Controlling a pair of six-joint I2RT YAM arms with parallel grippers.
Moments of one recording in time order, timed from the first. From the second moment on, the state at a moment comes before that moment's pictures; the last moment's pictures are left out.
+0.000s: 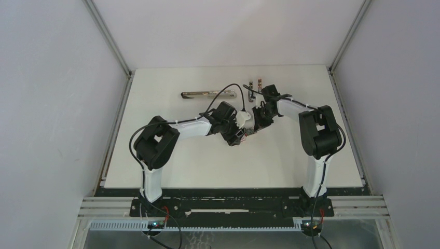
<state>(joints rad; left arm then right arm) -0.73 1.96 1.25 -0.23 0.33 0.23 0.30 1.98 1.32 -0.57 -0.36 -0.01</state>
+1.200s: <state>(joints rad) -0.73 1.95 1.25 -0.24 0.30 0.22 0.35 1.95 1.32 -0.59 -0.27 0.00</state>
